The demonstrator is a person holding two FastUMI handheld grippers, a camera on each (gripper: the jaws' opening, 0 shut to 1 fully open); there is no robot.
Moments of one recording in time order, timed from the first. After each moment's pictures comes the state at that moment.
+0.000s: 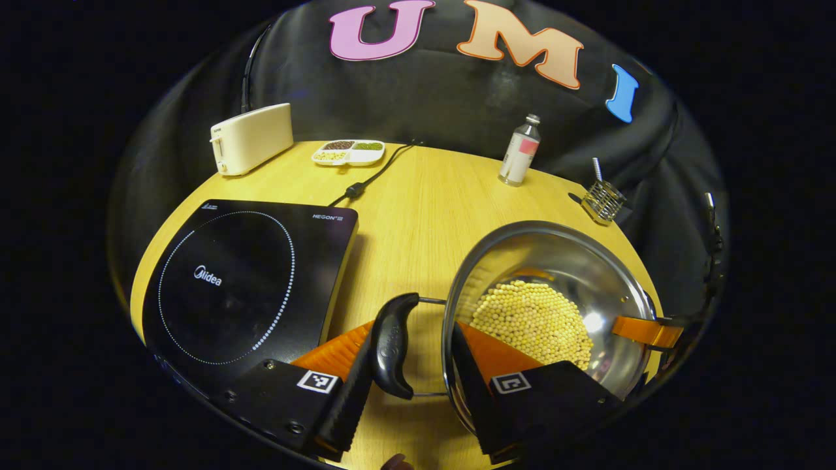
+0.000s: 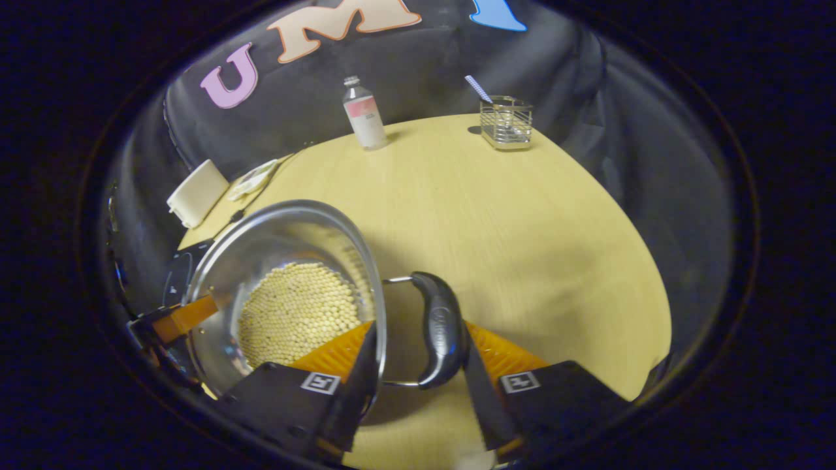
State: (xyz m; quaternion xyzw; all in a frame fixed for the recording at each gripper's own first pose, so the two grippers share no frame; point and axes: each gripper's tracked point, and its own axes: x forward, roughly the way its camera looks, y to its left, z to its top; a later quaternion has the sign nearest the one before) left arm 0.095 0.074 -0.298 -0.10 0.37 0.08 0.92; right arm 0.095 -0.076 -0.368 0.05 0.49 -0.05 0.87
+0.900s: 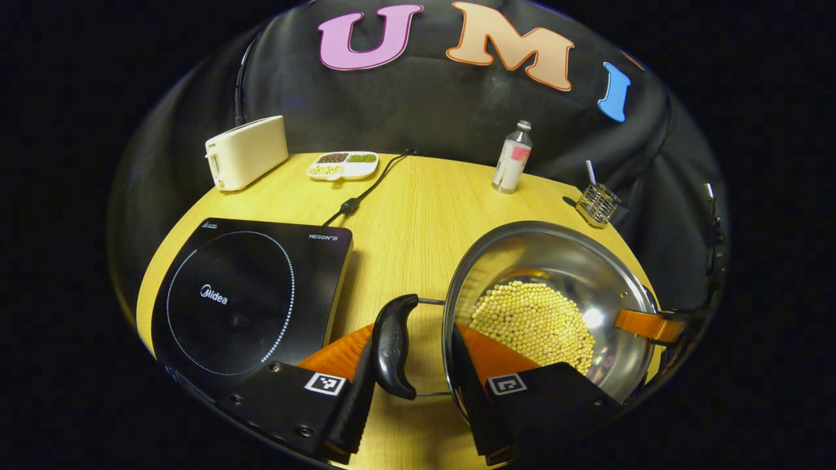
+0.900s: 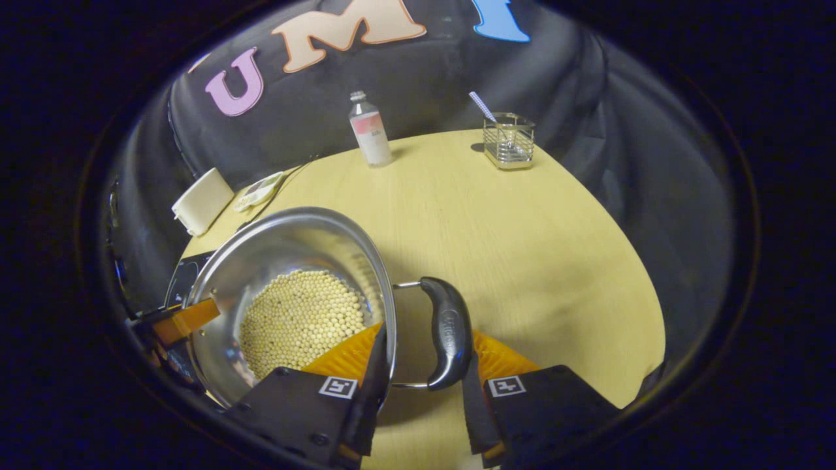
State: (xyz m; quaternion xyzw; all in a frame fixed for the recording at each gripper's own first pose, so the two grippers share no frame) left arm 0.102 0.073 -0.276 -0.08 0.35 0.07 0.93; right arm 0.106 -0.079 -0.348 0.04 0.46 -0.04 0.89
